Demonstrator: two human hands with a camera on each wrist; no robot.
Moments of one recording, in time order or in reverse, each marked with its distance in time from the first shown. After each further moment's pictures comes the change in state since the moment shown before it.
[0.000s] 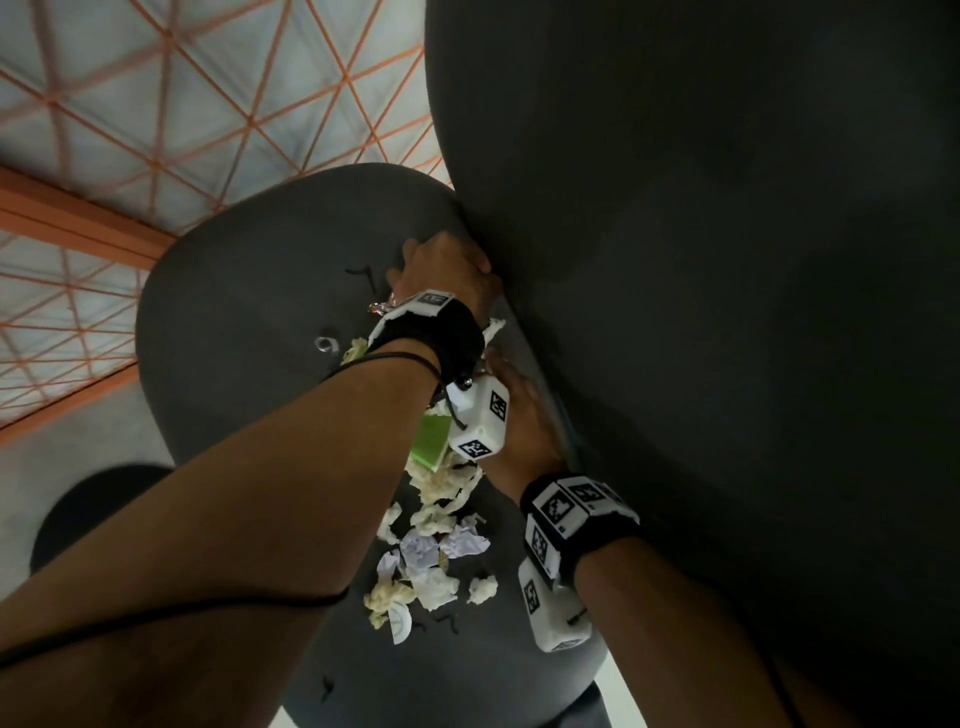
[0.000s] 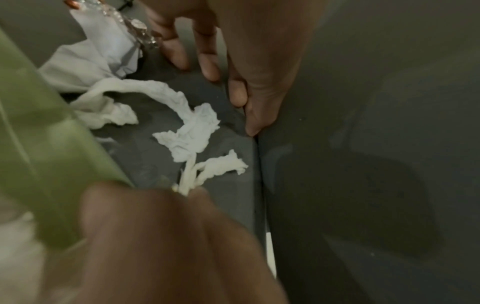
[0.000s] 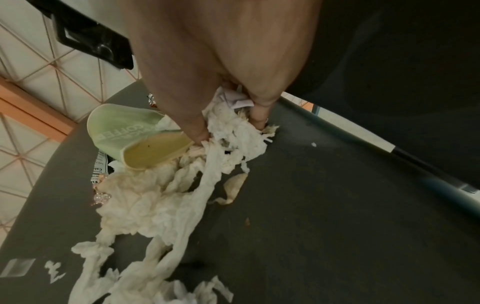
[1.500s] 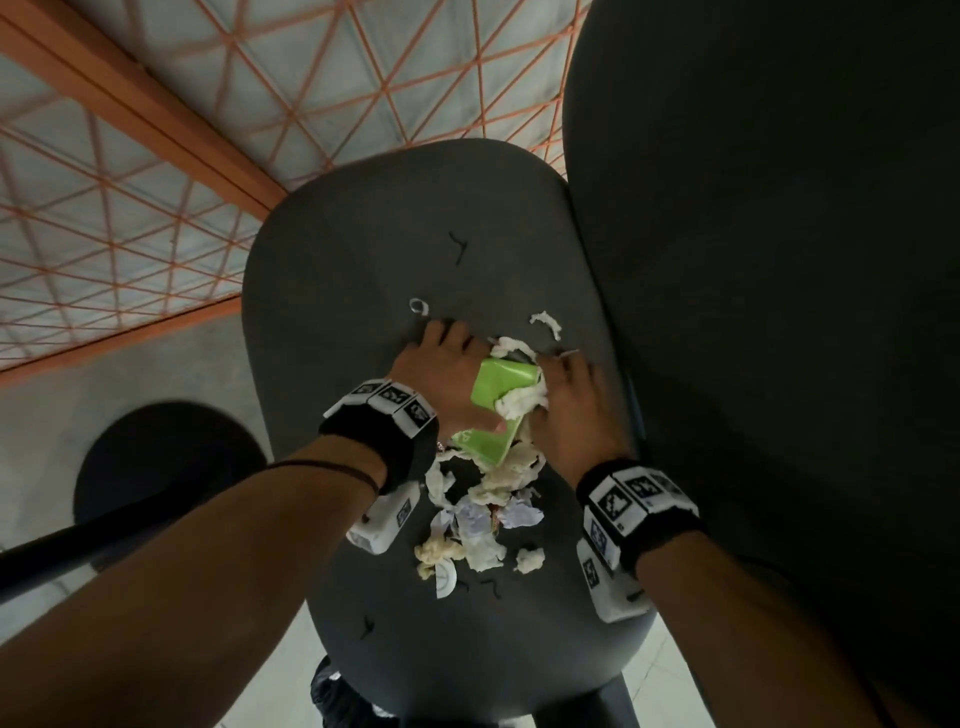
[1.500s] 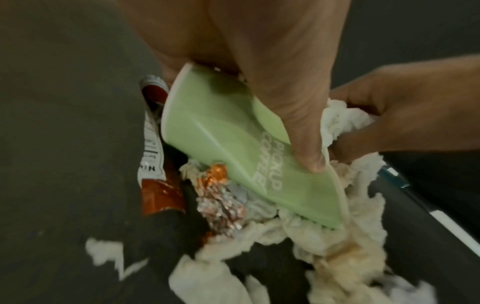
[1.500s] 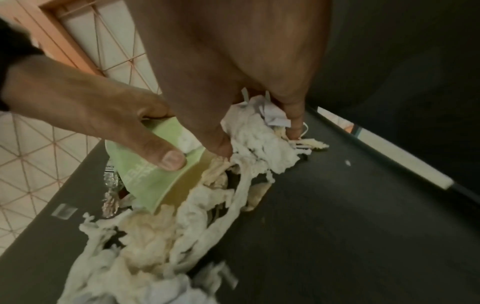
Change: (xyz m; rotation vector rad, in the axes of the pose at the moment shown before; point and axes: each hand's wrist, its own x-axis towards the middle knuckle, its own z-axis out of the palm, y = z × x) left_hand -0.097 -0.127 -0.014 0.542 -0.320 0.245; right_hand -0.010 -0.018 0.010 -0.702 -0.076 -0.208
